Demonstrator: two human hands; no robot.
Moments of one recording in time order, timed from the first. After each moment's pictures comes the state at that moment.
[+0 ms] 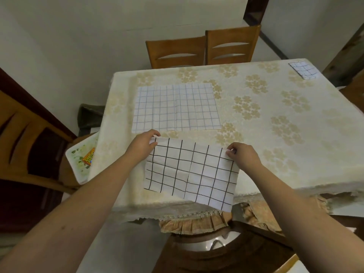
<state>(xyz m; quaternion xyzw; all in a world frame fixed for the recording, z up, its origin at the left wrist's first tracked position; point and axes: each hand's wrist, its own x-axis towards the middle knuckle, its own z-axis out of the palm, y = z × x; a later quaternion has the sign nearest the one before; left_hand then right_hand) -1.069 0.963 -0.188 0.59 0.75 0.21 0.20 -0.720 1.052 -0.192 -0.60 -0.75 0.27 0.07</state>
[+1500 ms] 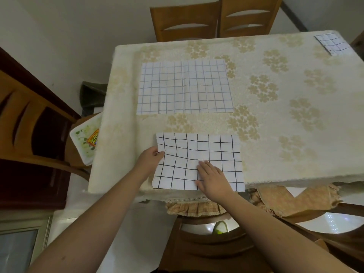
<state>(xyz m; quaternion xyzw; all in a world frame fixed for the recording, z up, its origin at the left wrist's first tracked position) -1.050 0.899 -0.263 0.34 0.80 0.29 0.41 -0.790 0.930 -0.300 -0.40 -0.90 0.18 -0.06</state>
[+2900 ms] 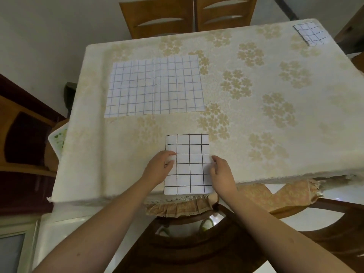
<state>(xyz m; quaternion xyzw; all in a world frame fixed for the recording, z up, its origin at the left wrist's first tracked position) -0.918 0.949 -0.297 0.57 0.74 0.19 0.31 -0.677 0.992 -0.292 -0.59 -0.68 0.40 0.15</state>
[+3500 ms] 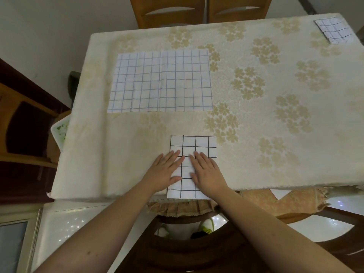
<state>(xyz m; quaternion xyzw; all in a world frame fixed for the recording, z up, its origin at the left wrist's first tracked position) -0.934 0.944 -0.337 0.75 0.64 -0.09 0.16 -0.719 1.005 -0.321 -0.38 -0.90 0.19 -0.02</state>
